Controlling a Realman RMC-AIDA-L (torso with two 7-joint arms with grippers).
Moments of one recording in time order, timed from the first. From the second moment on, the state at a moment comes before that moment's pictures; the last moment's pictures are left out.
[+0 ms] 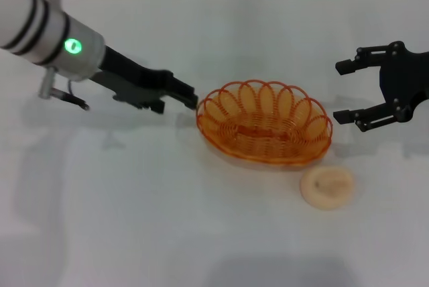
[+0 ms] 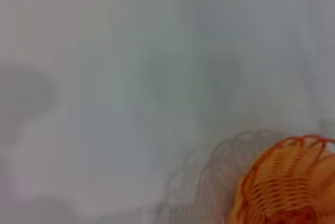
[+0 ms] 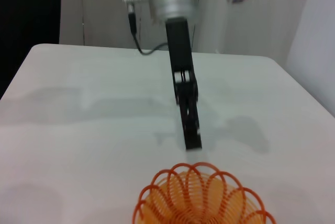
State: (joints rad) left arm -0.81 -2.05 1.06 0.87 2.44 1.46 -2.84; right arm 0.61 1.95 -0.92 -0.91 -2.02 -1.62 1.31
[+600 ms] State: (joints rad) left arm -0.51 -2.01 0.90 1.06 2.12 1.68 -2.06; right arm 0.54 1.96 -0.92 -1.01 -2.04 -1.67 1.45
